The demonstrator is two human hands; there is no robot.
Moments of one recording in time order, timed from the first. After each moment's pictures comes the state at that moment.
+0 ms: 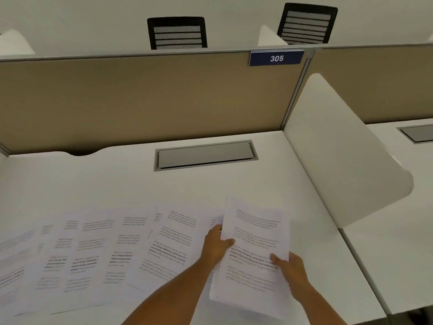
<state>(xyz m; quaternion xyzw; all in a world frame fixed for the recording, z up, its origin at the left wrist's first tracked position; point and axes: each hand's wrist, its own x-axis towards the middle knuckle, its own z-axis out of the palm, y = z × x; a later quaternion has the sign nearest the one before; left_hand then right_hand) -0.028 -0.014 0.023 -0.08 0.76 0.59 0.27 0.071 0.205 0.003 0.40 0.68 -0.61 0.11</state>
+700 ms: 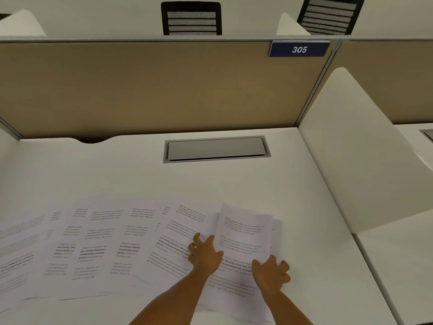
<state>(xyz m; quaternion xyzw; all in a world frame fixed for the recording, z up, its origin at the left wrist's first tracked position) -0.015 -0.054 -0.017 -0.11 0.91 0.25 0.31 0.045 0.106 -0.012 0.46 0.80 -0.31 0.22</state>
